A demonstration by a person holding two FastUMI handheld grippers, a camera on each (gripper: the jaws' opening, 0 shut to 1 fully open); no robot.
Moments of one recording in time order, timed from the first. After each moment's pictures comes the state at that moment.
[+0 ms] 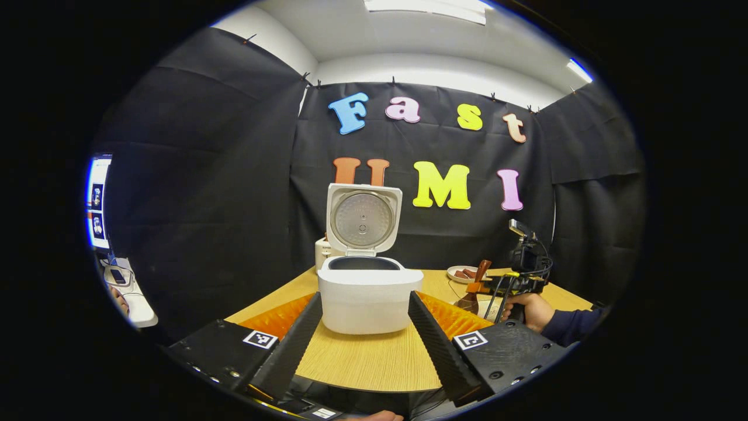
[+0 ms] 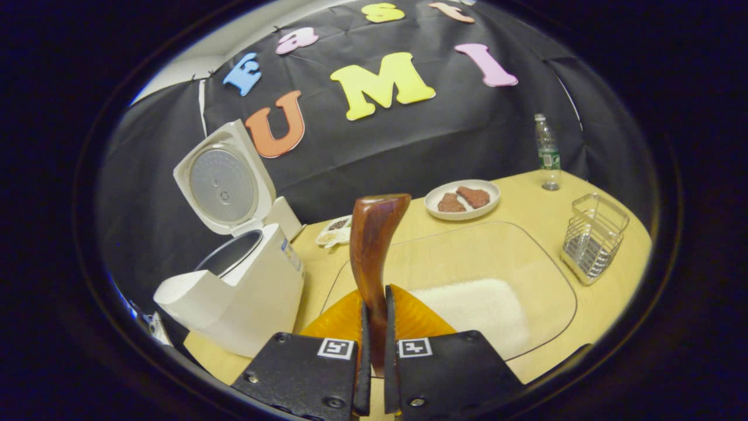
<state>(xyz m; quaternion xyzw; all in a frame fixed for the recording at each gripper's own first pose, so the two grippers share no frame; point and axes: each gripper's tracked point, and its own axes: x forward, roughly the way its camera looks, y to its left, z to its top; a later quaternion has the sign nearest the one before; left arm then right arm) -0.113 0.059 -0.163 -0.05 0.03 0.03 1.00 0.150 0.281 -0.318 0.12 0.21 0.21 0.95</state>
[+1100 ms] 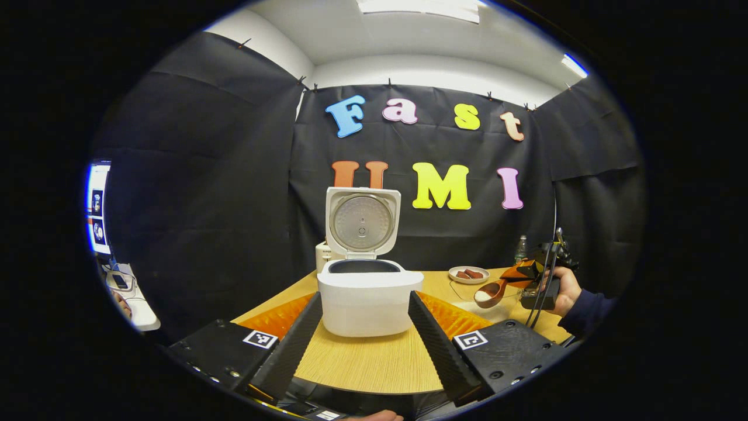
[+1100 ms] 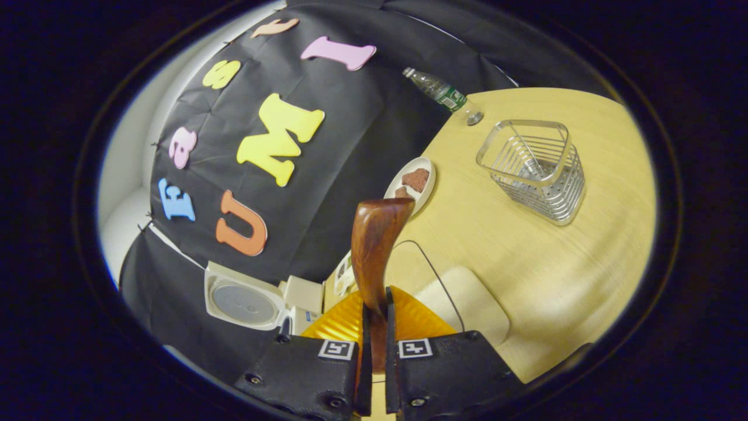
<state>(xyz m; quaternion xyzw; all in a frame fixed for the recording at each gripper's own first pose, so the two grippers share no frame) -0.110 0.057 -0.159 -0.03 0.01 0.03 1.00 0.164 0.180 -0.275 0.45 0.23 0.15 0.85</state>
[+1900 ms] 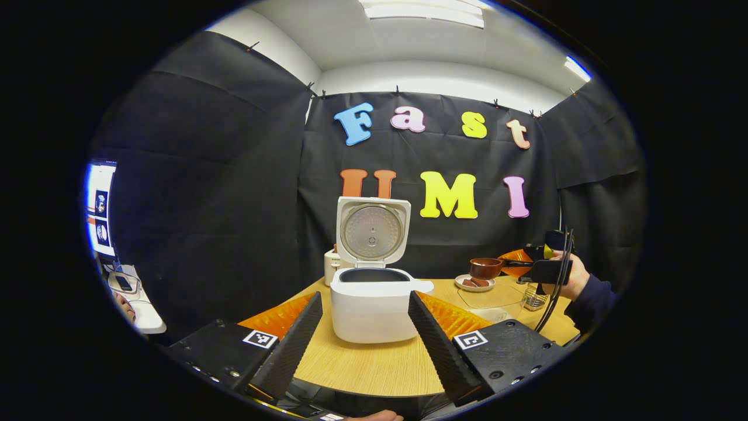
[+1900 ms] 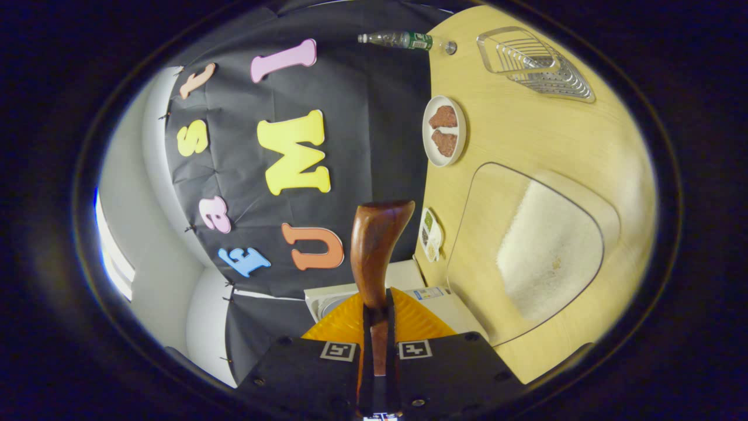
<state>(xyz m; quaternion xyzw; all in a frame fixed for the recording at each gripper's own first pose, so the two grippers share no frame) -0.118 0.079 -0.139 -0.03 -0.01 0.05 1.00 0.143 0.266 -0.193 0.63 0.27 0.25 0.68</state>
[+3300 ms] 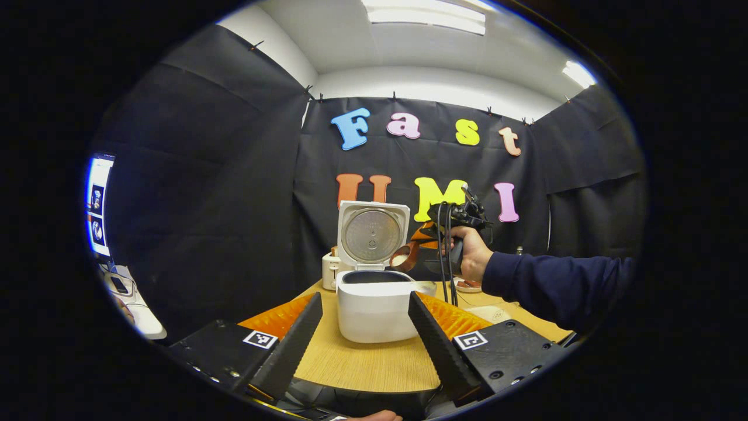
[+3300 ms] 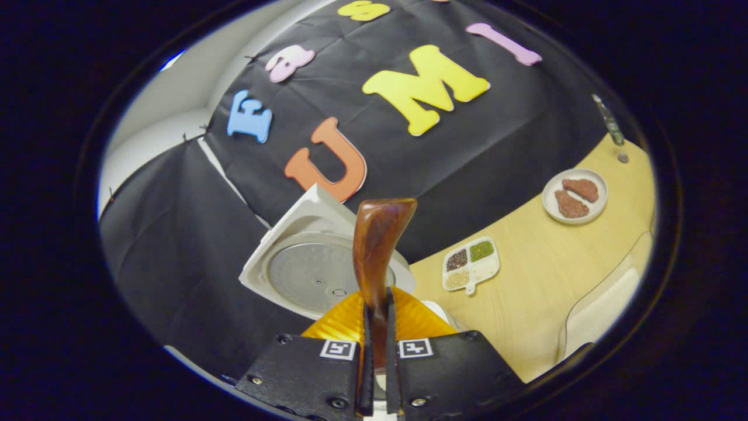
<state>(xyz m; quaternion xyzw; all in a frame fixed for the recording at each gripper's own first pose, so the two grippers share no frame) -0.133 0.104 -0.150 -0.04 -0.02 0.02 1.00 0.163 0.522 -0.147 0.22 0.16 0.30 0.91</state>
